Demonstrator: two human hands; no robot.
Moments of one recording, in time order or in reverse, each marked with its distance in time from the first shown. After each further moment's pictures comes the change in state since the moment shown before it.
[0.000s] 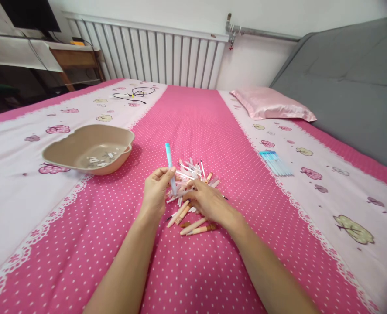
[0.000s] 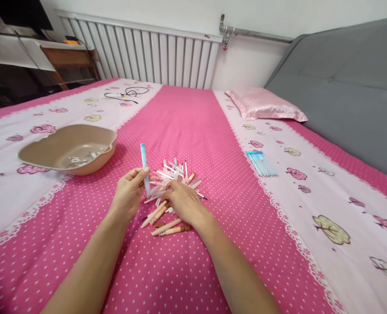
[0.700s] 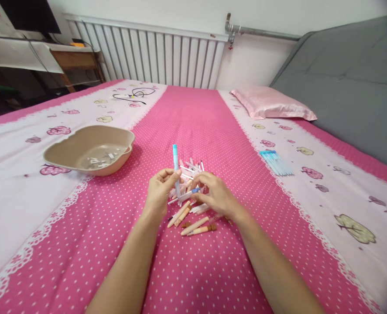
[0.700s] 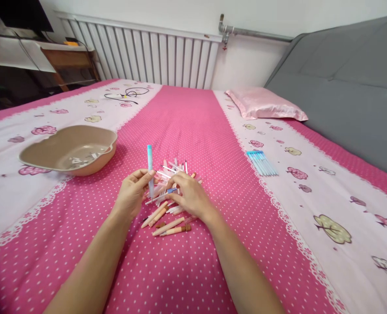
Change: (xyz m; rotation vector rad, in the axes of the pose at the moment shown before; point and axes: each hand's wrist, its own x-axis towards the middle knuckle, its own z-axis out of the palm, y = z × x) left_hand -0.001 -0.002 -0.001 0.081 -0.106 -0.026; right_hand 0.004 0.010 -0.019 0.199 0.191 -0.109
